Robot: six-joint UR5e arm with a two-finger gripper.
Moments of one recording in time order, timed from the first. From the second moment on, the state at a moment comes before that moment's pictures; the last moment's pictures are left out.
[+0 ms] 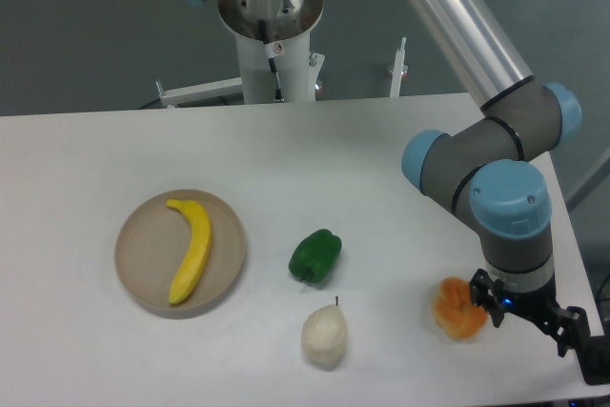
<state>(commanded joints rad) 2.37 -2.34 -1.09 -0.84 1.71 1.24</state>
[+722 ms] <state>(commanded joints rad) 2.35 -2.29 -1.13 -0.85 1.70 1.17</state>
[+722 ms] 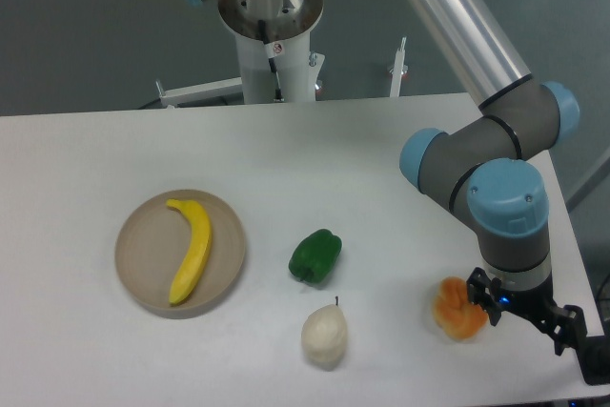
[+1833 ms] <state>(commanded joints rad) 2.12 -1.83 -1.77 -0.96 1.42 0.43</state>
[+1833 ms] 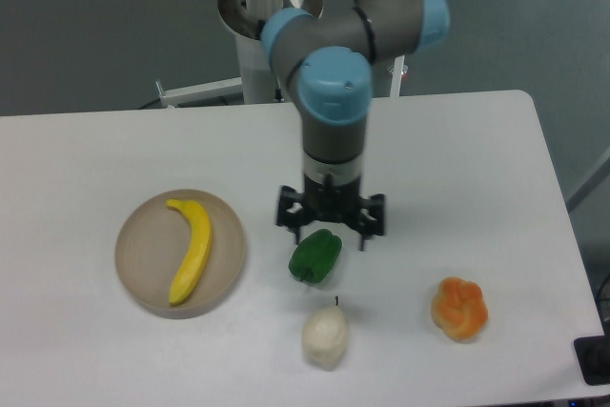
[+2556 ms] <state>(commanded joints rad) 1.89 -1.95 -1.86 -0.76 1.55 0.24</state>
